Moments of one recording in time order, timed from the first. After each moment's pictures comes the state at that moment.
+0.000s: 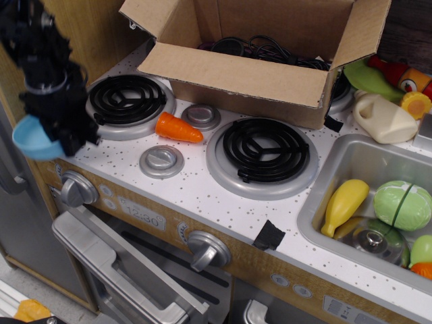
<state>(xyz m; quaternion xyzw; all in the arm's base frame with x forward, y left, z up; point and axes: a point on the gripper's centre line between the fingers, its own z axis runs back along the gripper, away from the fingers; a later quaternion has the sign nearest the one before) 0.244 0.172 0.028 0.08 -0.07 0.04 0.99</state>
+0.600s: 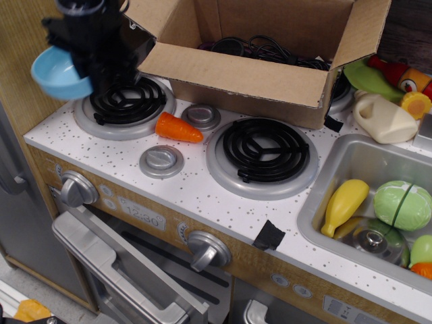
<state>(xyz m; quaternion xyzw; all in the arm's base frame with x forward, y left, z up) 0.281 0.124 0.106 0.10 -0.12 0.04 0.99</state>
